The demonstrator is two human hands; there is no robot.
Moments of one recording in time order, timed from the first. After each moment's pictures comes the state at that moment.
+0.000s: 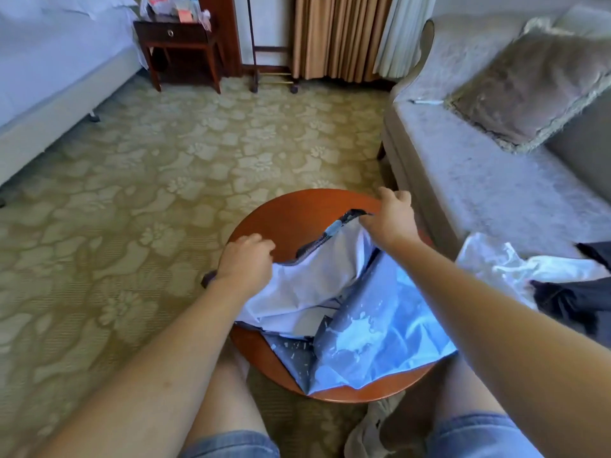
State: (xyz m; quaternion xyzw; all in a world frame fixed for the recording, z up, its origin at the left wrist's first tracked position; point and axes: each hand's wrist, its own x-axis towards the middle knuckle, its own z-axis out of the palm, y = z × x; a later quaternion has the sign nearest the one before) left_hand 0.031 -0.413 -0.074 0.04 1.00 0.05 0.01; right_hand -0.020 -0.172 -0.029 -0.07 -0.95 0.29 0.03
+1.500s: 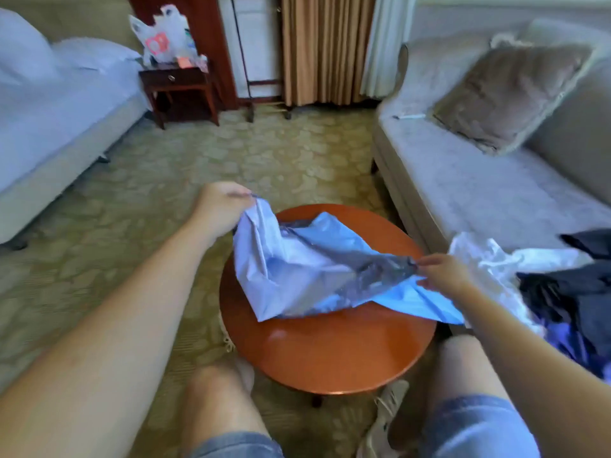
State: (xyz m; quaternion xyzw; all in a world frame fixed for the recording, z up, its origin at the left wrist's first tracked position) left_hand 0.012 -0.417 0.046 -0.06 0.86 0.50 -0.09; right_hand 0.057 -0.054 -0.057 -0.22 -0.83 0.52 -0.06
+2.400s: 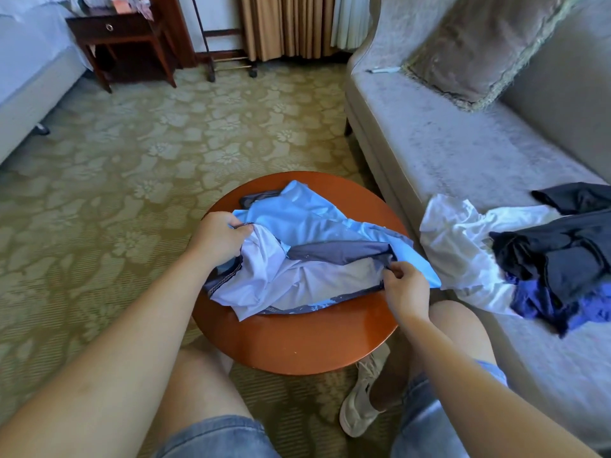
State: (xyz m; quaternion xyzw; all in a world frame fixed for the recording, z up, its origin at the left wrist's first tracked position) left_hand 0.015 -0.383 -0.046 -0.07 0.93 0.35 0.06; right_hand 0.101 -0.087 -0.133 -0.29 -0.84 0.46 0.05
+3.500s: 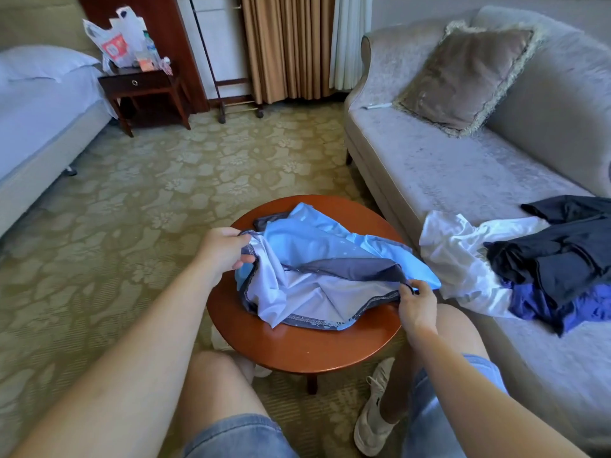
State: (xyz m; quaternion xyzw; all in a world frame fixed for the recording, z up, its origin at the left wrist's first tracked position) left_hand 0.048 -0.391 -0.014 -0.18 0.81 0.56 0.07; right_hand 0.133 -0.083 -0.138 -0.36 -0.72 0.59 0.08
